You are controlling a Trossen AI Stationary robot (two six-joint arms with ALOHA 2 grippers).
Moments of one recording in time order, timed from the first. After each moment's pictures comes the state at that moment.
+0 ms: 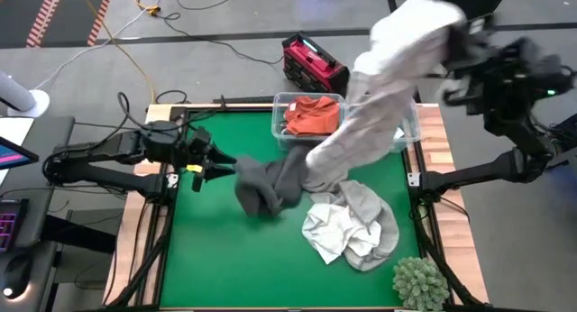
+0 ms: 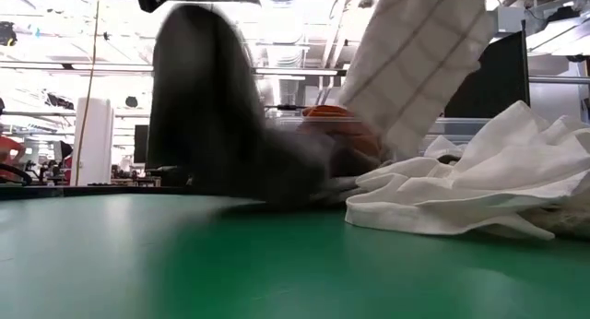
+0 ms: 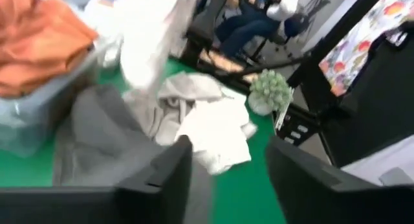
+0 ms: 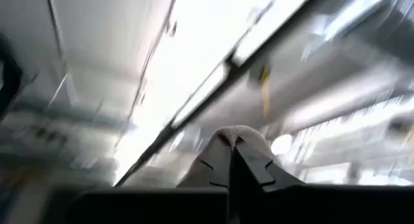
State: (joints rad) left arm 0.05 0.80 0.99 -0.46 0.10 -0.43; right arm -0.19 1.01 1.61 0.25 0.08 -0.22
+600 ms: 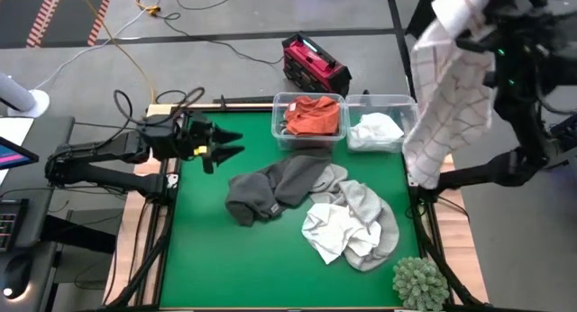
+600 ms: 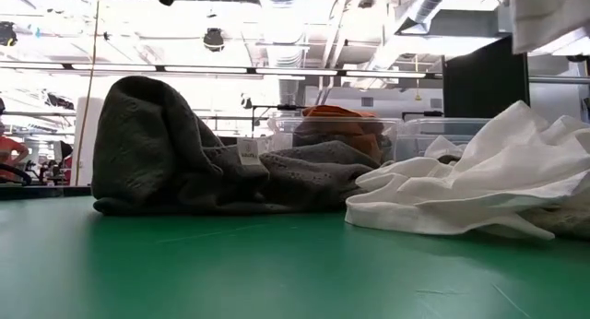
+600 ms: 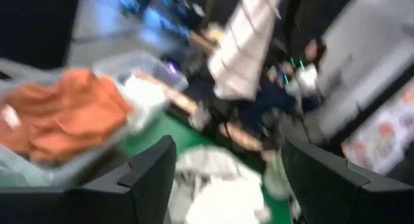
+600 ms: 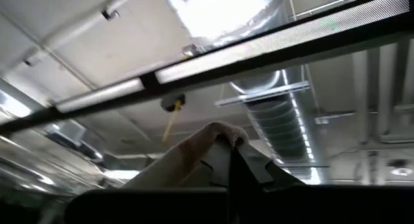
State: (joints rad) left arm 0.08 0.84 0.99 -0.19 -0.11 -0.51; right arm -0.48 1.16 1.92 0.28 0.09 -0.57
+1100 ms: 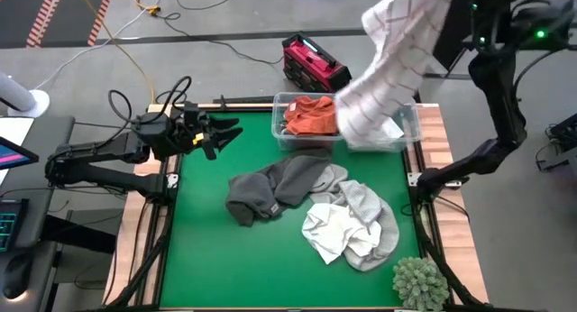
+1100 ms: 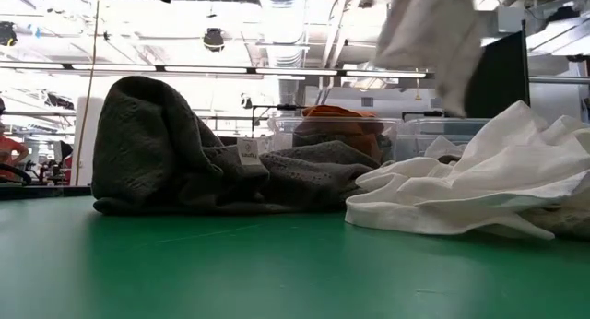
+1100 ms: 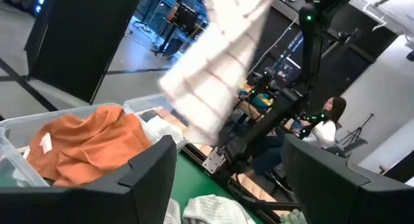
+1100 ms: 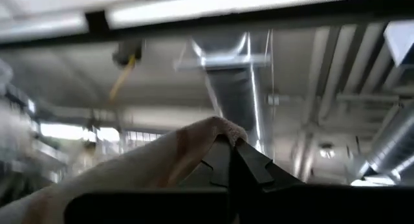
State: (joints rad) left arm 0.08 0.84 0.99 -0.09 -0.29 -0.57; right arm -0.82 1.40 2.16 0.22 0.08 -0.50
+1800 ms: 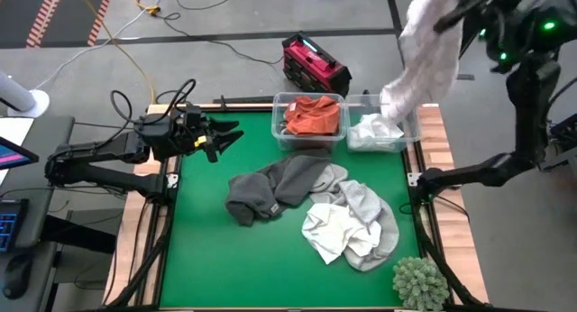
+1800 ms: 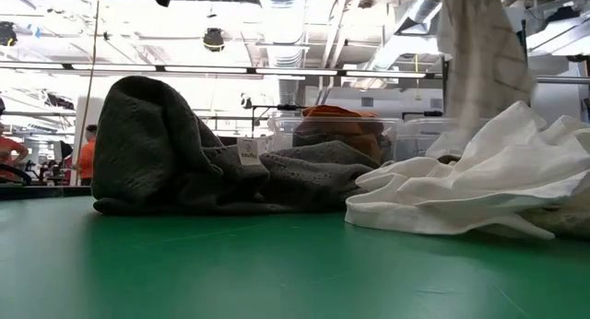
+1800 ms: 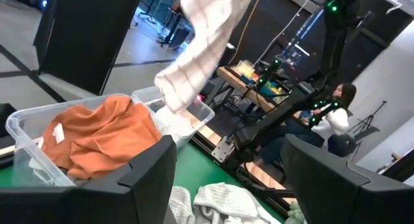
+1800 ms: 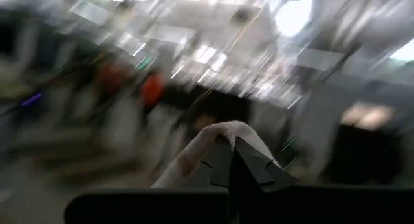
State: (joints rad) left arm 0.08 0.84 0.99 -0.14 -0.29 -0.55; right arm -0.93 1.26 2.16 -0.57 0.09 -0.32
